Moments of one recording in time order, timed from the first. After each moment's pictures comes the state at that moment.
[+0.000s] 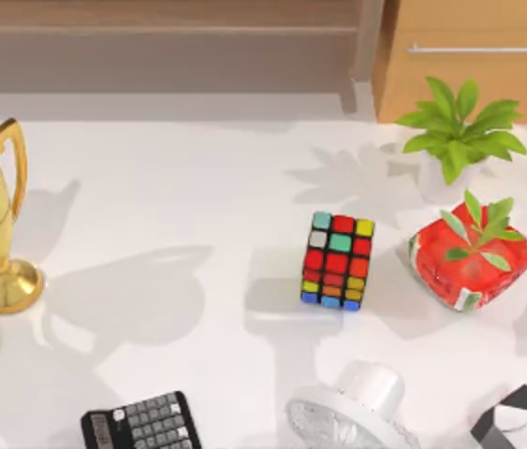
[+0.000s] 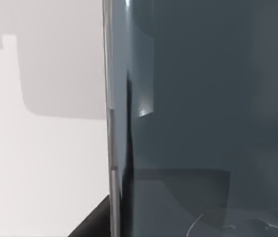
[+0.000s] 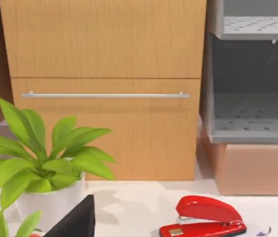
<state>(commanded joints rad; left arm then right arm) 0.47 1.80 1.13 -0.77 0.02 0.61 0.00 0.00 0.00 0.00 0.00 0.00</state>
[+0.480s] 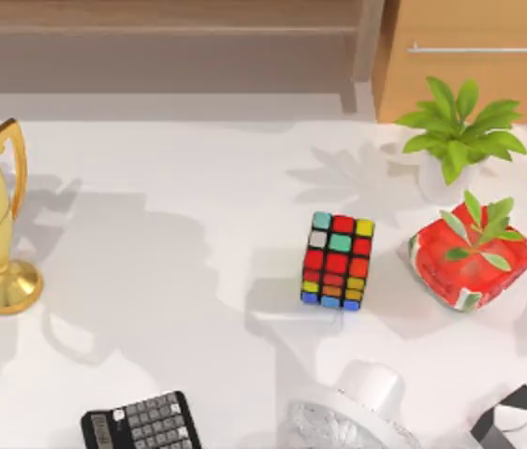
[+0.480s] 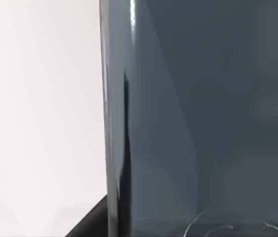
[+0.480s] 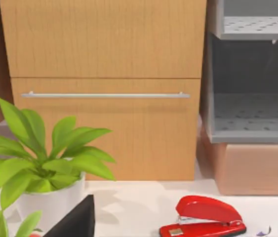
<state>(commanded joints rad) 0.25 1.80 1.40 -0.72 0.00 0.35 0.00 0.00 0.00 0.00 0.00 0.00</state>
